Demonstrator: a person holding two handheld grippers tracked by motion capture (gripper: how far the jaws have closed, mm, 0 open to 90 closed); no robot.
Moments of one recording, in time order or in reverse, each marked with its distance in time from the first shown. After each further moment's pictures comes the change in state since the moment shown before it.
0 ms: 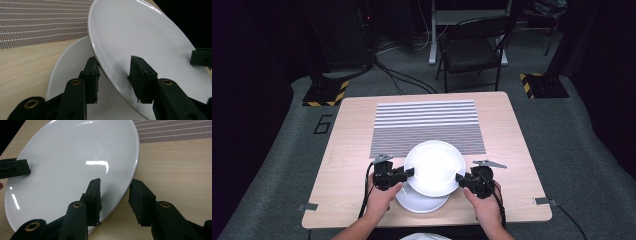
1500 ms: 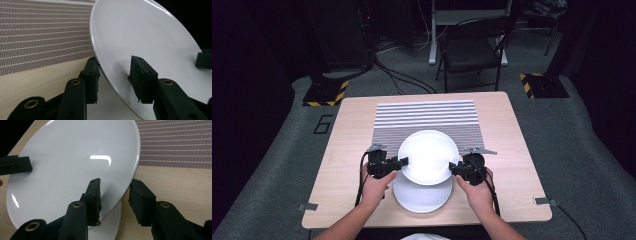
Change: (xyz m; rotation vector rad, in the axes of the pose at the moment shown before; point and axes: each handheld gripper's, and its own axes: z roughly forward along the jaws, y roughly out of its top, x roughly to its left) left arm 0.020 0.031 -0.002 -0.019 0.033 -0.023; right arm 0.016 0.033 0.016 -0.014 0.003 -0.057
